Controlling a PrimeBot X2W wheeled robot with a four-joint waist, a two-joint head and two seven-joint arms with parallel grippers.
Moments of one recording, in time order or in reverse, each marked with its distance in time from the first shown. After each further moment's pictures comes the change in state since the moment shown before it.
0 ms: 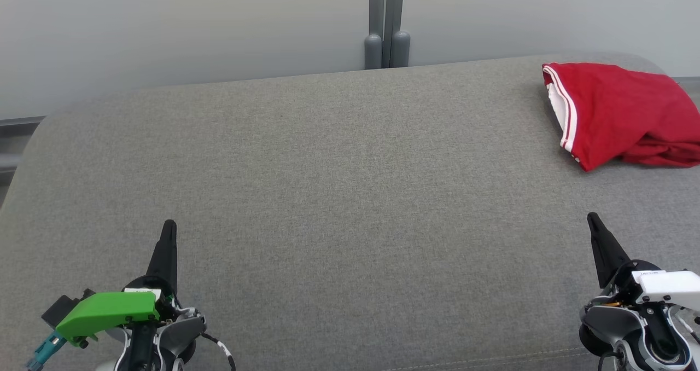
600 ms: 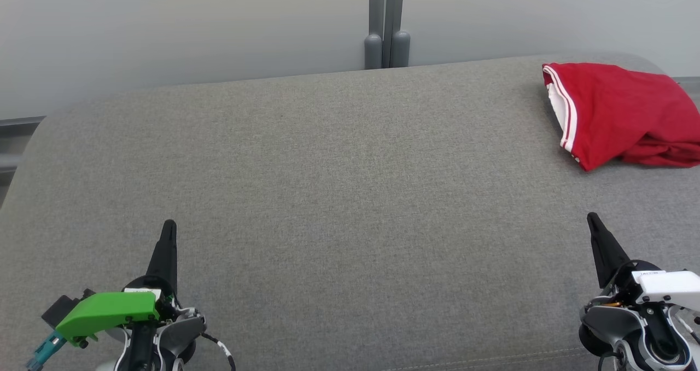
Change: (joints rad) left arm 0.000 0.000 0.000 0.000 0.000 0.000 0.000; right arm 0.000 0.002 -0.003 0.000 0.000 0.000 0.003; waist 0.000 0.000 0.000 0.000
